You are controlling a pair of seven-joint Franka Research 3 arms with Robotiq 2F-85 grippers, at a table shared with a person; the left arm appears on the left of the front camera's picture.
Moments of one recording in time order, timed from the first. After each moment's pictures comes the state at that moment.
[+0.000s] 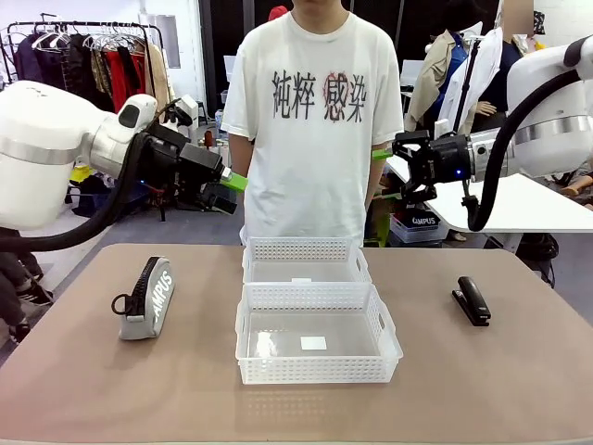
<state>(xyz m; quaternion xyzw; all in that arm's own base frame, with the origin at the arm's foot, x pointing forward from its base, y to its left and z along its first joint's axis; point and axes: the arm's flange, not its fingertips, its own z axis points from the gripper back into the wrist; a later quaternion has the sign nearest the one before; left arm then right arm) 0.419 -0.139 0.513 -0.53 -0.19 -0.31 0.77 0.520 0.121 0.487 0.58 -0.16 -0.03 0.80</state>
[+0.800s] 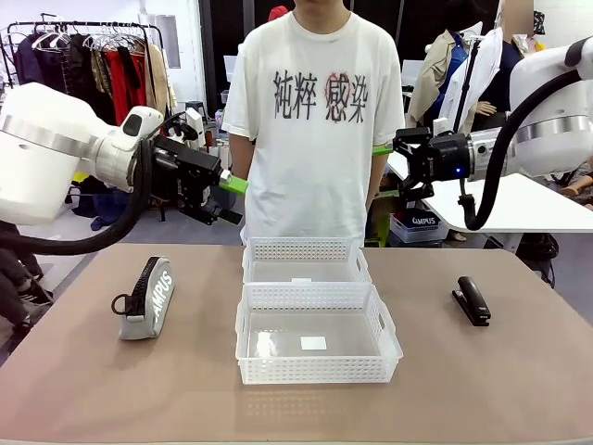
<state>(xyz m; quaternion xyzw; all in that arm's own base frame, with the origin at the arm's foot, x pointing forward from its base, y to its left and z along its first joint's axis) 0.425 -0.143 0.499 -0.61 -0.09 -0.29 0.73 0.524 0.123 0.488 0.61 -0.13 -0.01 0.78</state>
